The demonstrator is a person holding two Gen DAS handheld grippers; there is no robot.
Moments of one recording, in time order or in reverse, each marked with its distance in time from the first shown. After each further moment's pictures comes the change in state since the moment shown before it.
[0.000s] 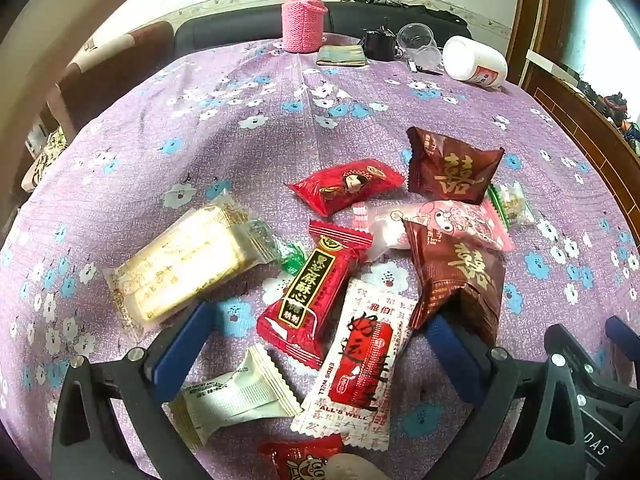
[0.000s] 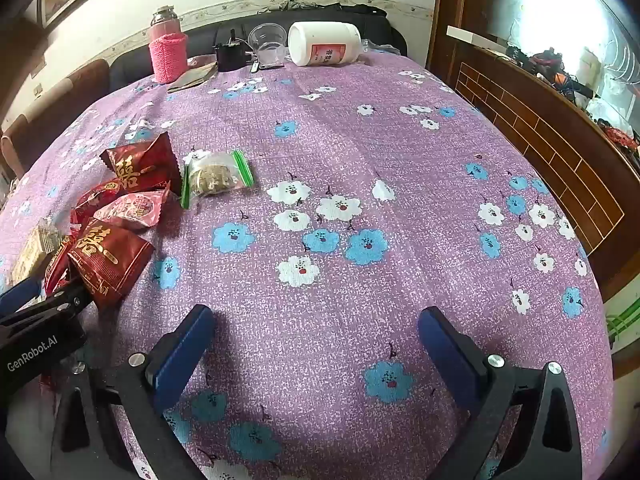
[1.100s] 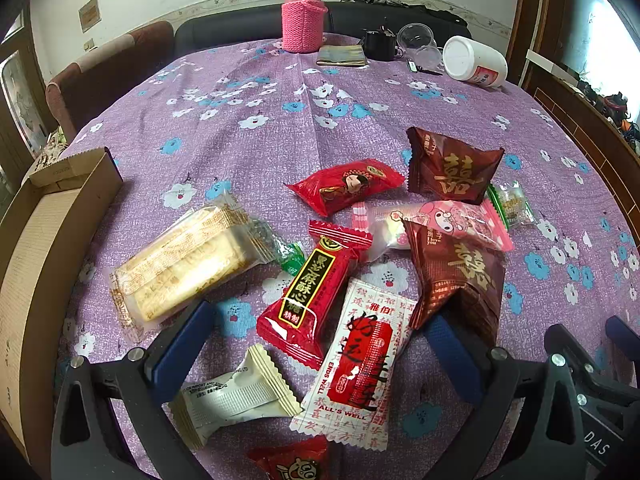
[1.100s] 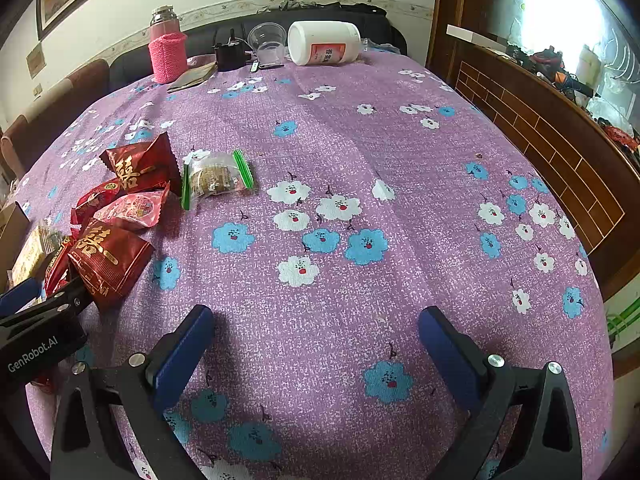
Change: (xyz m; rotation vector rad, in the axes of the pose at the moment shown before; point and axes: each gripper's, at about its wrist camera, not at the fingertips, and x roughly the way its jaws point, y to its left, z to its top) left arm 0.000 0.000 0.000 0.000 0.001 0.000; right arm 0.001 0.000 0.000 0.001 0.004 0.001
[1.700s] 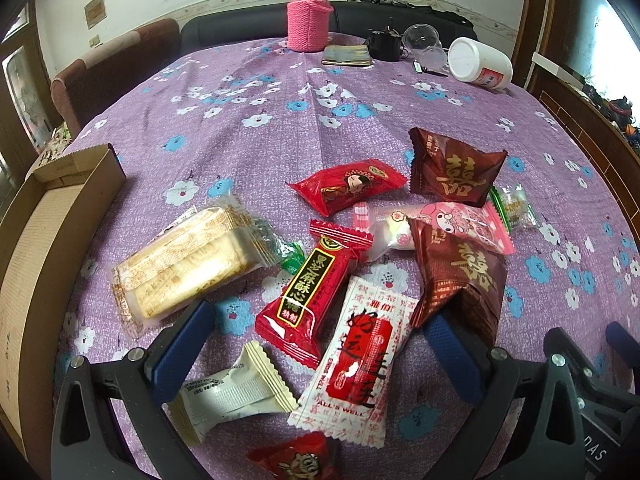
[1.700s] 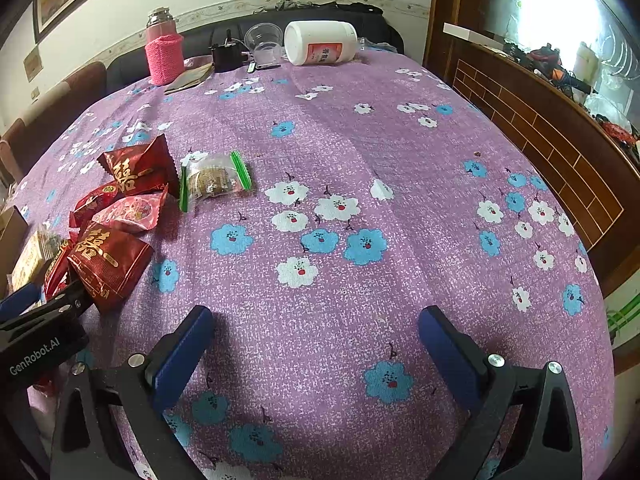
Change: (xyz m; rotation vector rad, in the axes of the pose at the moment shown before) left arm 0.001 -0.001 0.001 -0.012 0.014 0.008; right arm -0.002 0.003 -0.001 0.011 0.001 -0.003
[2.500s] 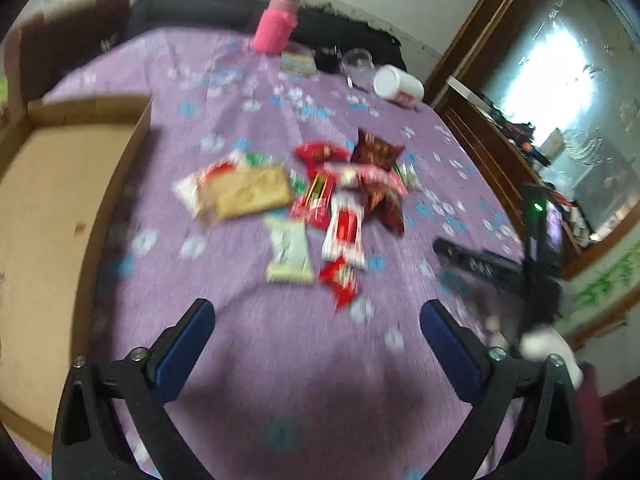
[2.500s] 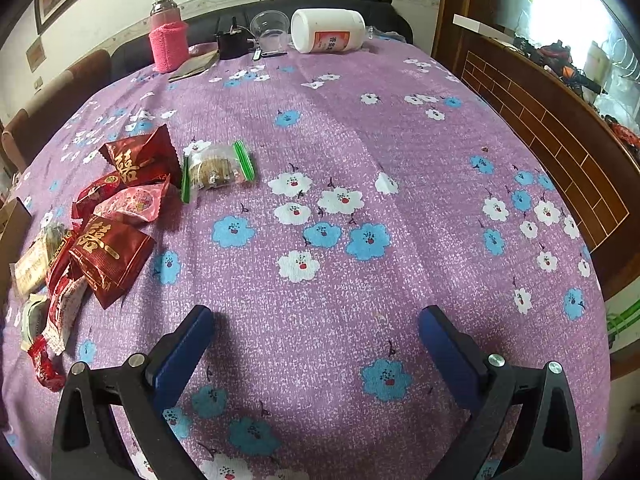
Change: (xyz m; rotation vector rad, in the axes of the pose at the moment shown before) left arm -0.097 0.105 -0.060 -0.033 0.037 -0.460; right arm 0.005 -0.003 0.006 -0.020 0.060 0.012
